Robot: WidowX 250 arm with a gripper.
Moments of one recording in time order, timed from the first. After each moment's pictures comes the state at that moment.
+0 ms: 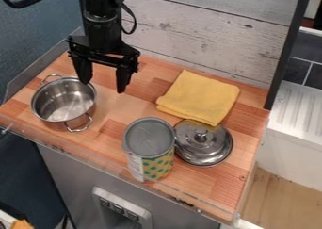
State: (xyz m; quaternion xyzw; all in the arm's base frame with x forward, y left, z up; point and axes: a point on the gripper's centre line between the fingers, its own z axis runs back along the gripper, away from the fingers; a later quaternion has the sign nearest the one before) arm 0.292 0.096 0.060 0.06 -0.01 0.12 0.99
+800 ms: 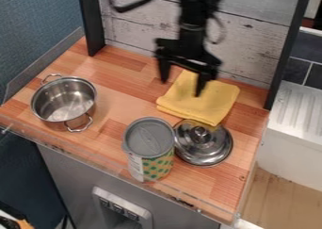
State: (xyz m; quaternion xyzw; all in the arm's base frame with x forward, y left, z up) arm 0.368 -0.034 0.036 0.04 -0.03 -0.03 1.00
